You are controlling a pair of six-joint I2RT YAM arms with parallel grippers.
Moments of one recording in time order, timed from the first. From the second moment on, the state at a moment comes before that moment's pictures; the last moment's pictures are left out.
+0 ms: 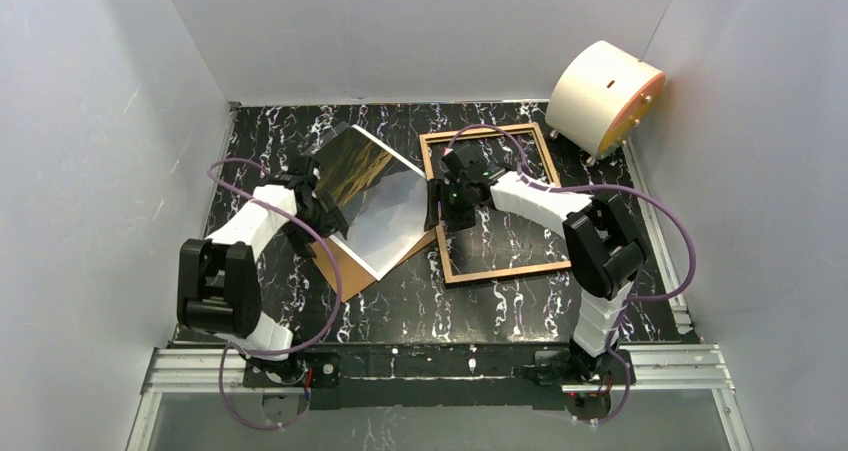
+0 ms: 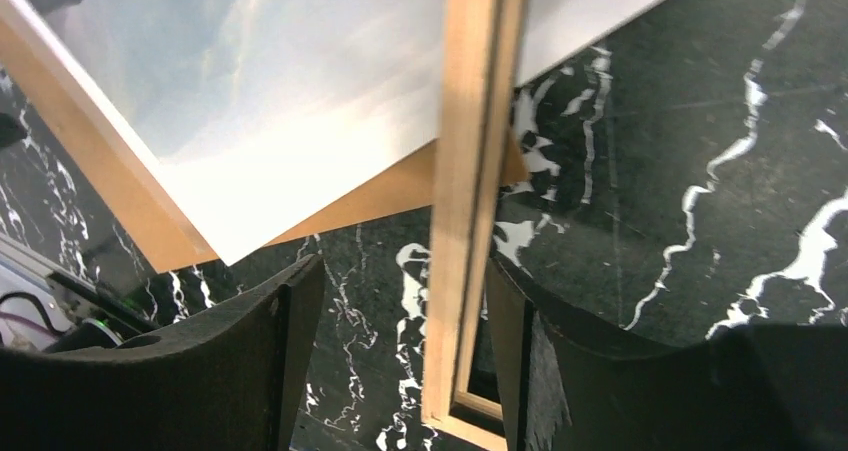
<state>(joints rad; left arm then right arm) -0.14 1.56 1.06 -0.87 0.00 -0.67 0.67 1.84 1.30 -0.52 -0.22 0.61</state>
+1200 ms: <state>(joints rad) -0.11 1.49 0.83 -0.65 0.05 -0.74 0.77 2.12 1.51 -0.31 -0.43 0.57</state>
